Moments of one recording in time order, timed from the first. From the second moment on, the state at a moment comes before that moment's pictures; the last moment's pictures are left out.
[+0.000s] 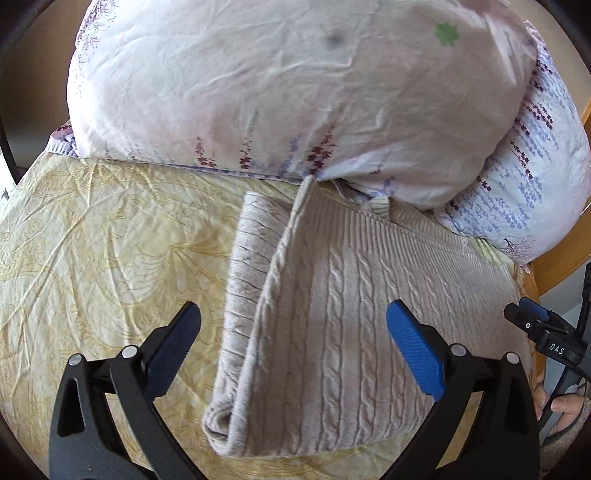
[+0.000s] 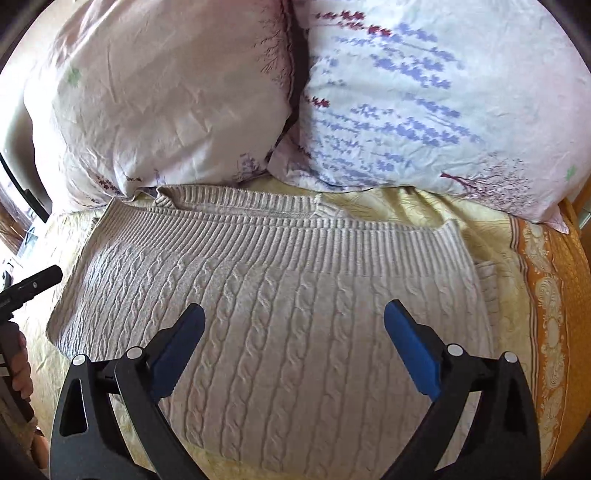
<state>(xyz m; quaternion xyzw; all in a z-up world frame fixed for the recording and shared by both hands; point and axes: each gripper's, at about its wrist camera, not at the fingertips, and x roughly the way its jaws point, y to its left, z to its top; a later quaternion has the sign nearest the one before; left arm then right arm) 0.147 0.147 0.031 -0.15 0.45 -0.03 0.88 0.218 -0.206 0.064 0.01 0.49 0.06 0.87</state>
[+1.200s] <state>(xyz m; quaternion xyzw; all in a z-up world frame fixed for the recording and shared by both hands) 0.201 0.192 -0.023 -0.32 0.50 -0.23 0.77 0.220 -0.186 0.020 -0.01 0.53 -0.02 0.85</state>
